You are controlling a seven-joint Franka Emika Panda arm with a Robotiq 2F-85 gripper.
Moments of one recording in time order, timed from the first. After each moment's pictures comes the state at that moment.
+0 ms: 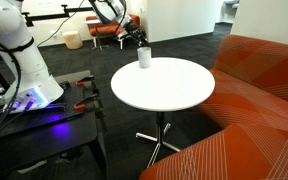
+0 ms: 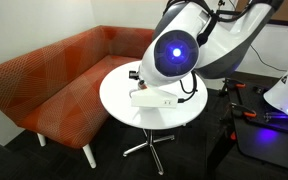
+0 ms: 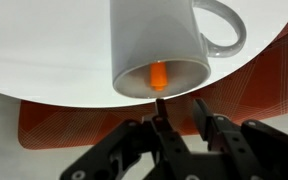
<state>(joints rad) 0.34 0.51 0.26 -1.95 -1.16 1.99 2.54</state>
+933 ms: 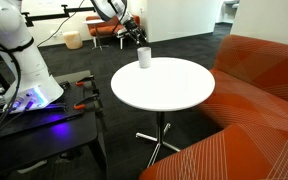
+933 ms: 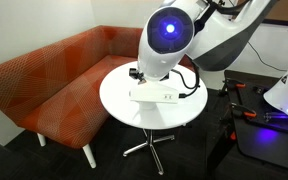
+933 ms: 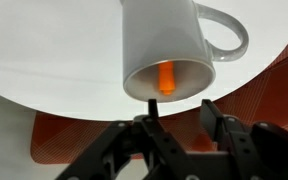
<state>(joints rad) 0.32 0.48 0.25 -1.96 -1.03 2.04 2.46</state>
